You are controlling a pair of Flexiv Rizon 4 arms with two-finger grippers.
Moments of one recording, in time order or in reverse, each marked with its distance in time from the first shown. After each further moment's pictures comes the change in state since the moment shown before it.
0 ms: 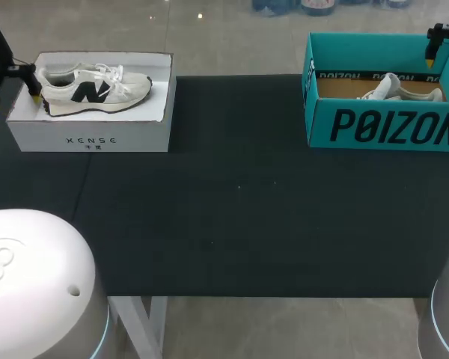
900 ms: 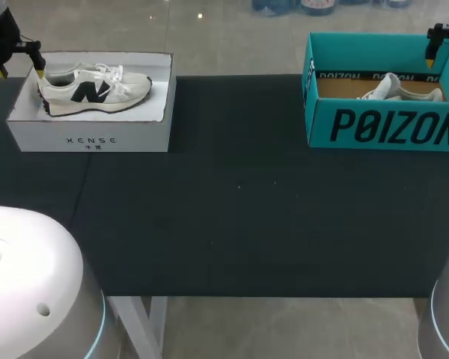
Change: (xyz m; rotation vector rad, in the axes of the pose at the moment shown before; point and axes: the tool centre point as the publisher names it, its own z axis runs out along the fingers) left arm 0.030 0.118 0.041 -0.017 0.010 0.005; right arm 0.000 0.000 0.000 0.000 0.000 0.000
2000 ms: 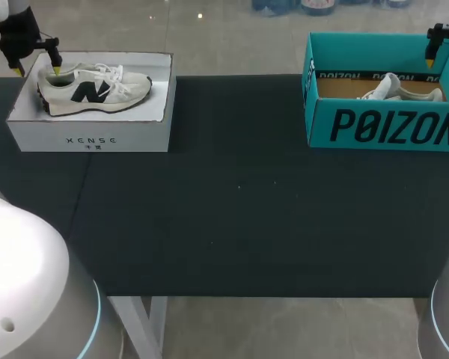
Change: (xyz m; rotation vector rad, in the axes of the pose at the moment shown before) left arm -0.011 0.048 0.044 0.083 0.014 -0.068; right arm 0.000 0.000 0.000 0.000 0.000 0.000
